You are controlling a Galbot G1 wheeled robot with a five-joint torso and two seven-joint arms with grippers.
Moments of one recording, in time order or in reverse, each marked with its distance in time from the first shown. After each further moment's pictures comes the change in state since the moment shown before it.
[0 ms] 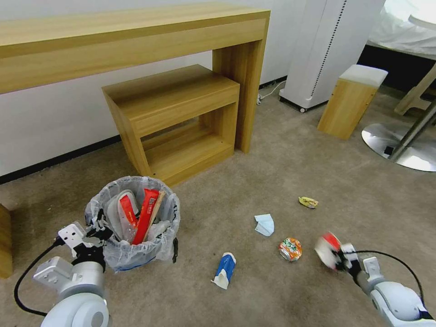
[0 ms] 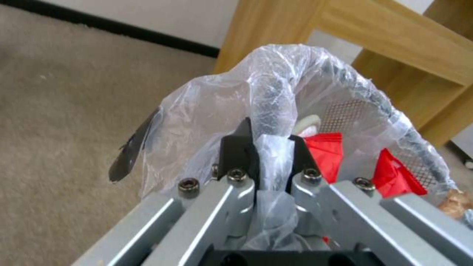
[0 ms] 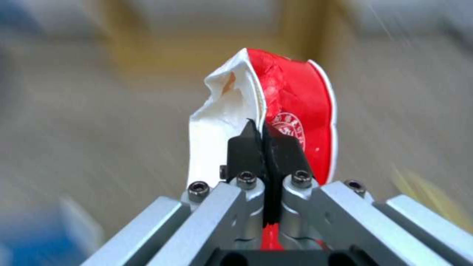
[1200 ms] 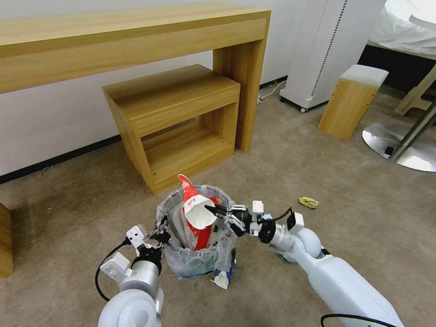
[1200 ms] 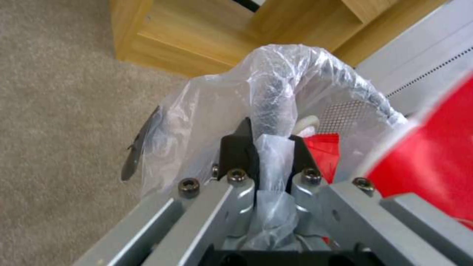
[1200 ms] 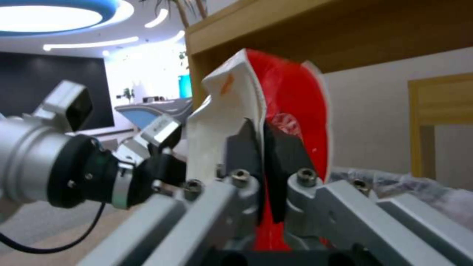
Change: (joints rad) left arm -0.007 -0.061 0.264 0.008 -0.142 0.068 -0.027; right arm 0.484 0.105 -0.602 -0.040 0.302 0.062 -0.369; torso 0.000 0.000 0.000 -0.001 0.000
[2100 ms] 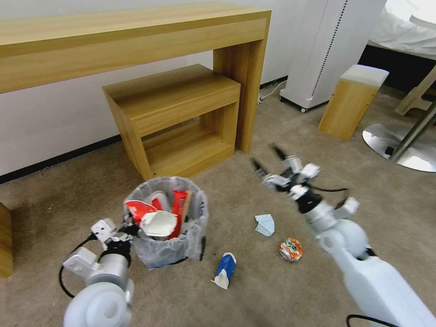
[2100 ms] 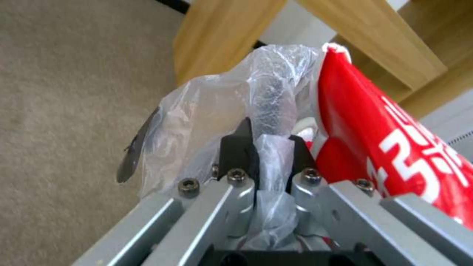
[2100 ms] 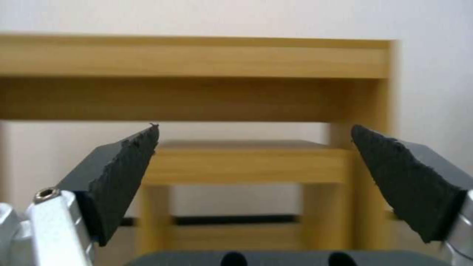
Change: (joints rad) left arm -0.064 0.058 -0.268 0.000 -0.098 0.020 -0.011; right arm -0.294 -0.022 0.526 0.309 -0.204 0.024 0.581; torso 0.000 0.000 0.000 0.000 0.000
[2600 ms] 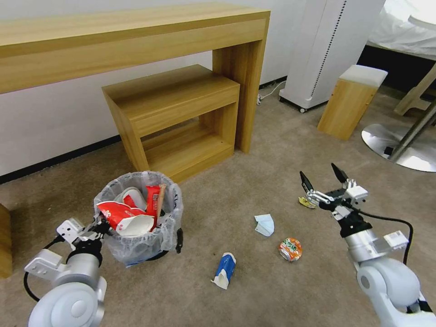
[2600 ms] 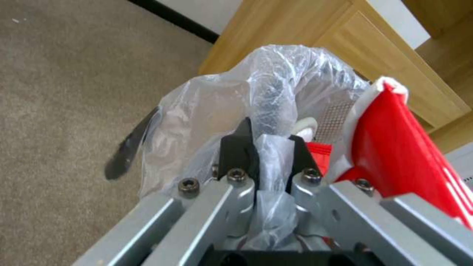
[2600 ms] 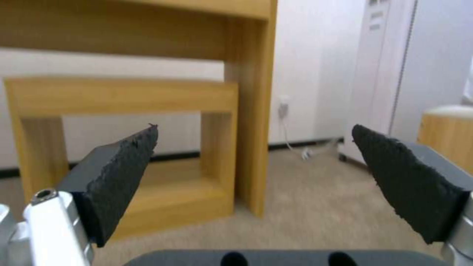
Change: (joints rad) left arm -0.017 0.020 -0.135 0.005 -0.086 0.019 0.000; right arm -0.256 0.109 0.185 0.088 -0.198 -0.083 0.177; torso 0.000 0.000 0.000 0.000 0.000
